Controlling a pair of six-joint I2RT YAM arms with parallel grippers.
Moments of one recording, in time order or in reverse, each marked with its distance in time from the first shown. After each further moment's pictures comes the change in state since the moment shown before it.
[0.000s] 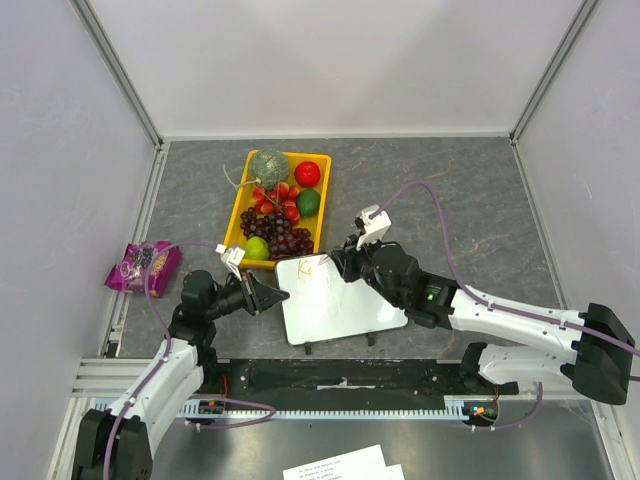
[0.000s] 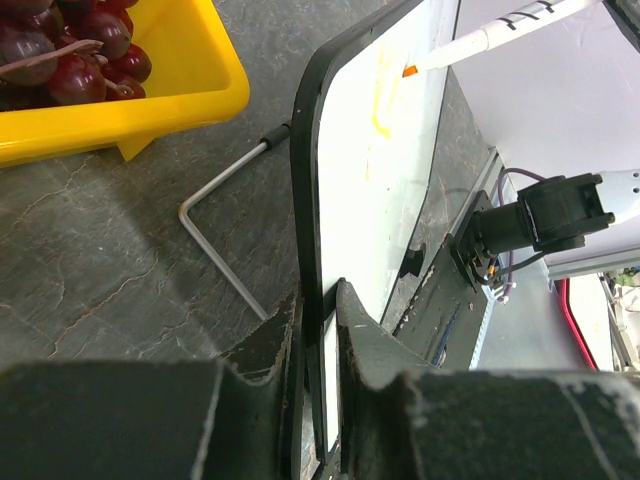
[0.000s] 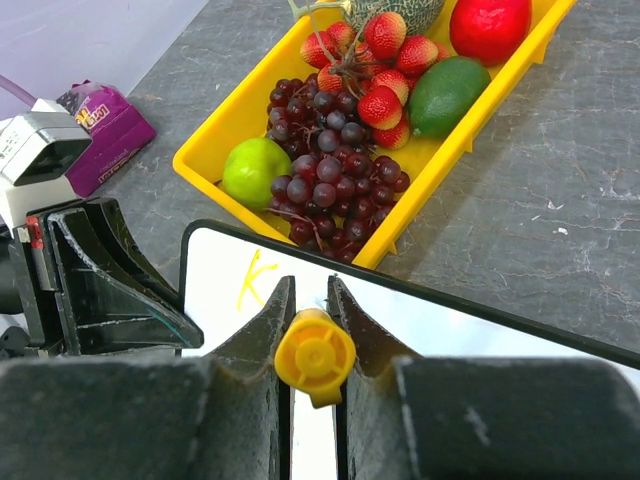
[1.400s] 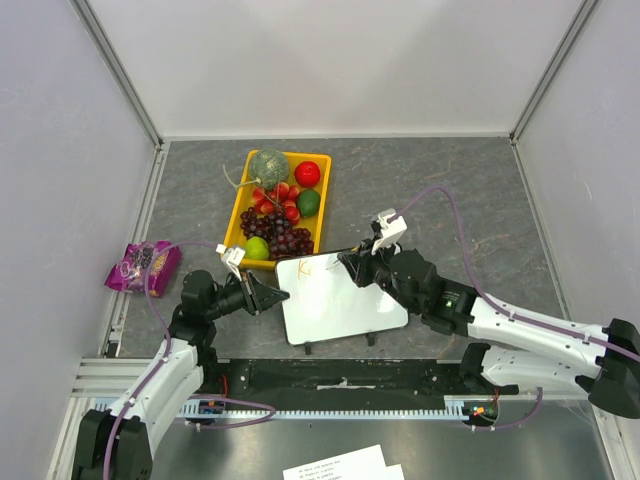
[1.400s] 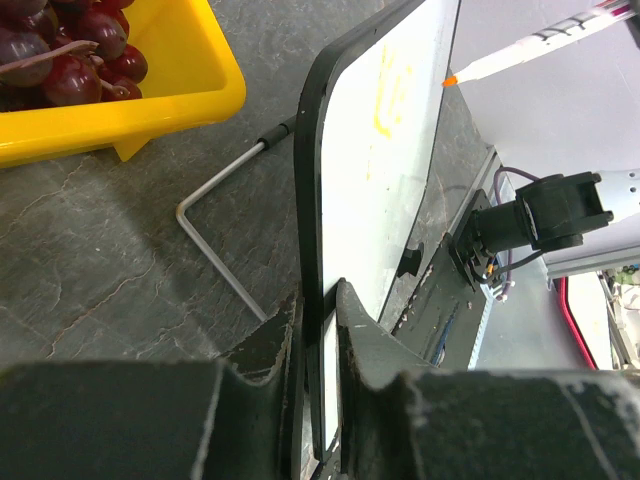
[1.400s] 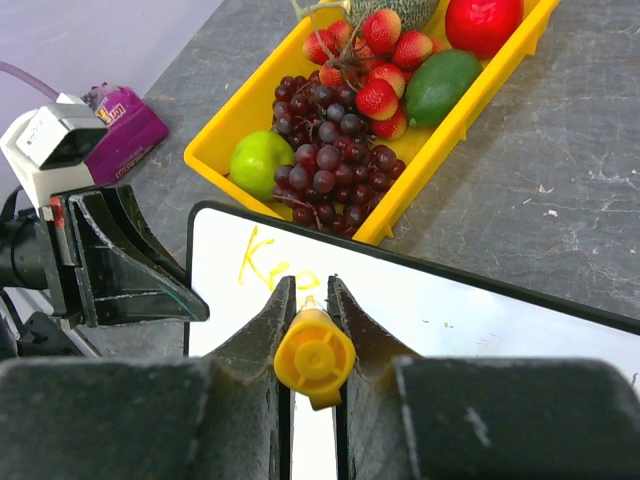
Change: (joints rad) left arm 0.000 0.000 0.000 0.001 0.002 0.000; right arm -0.005 -0.126 -0.053 -0.064 -0.027 0.028
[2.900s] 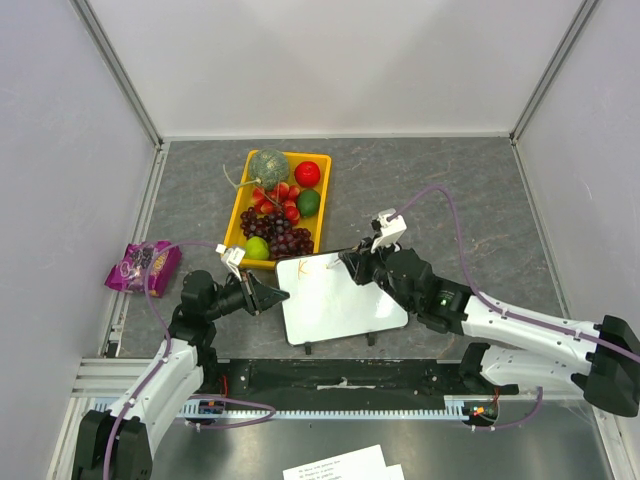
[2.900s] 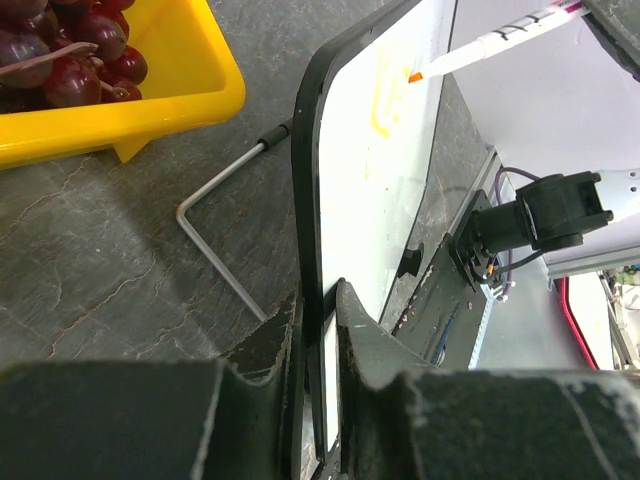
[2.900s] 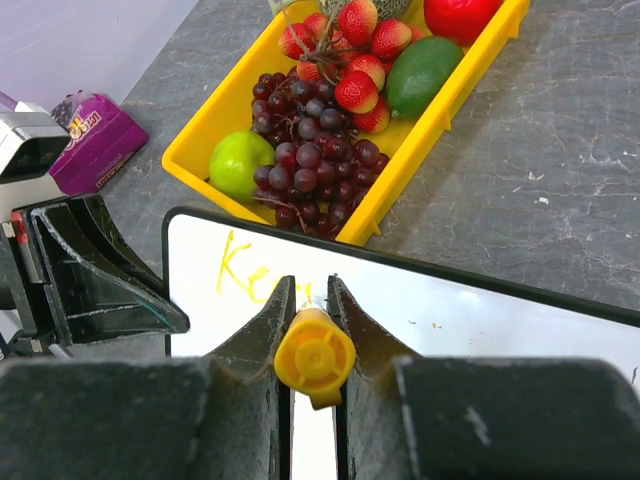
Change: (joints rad) left arm -0.001 -0.006 0.000 -0.001 -0.001 0.000; right arm -0.023 0.031 -0.016 0.036 0.024 0.029
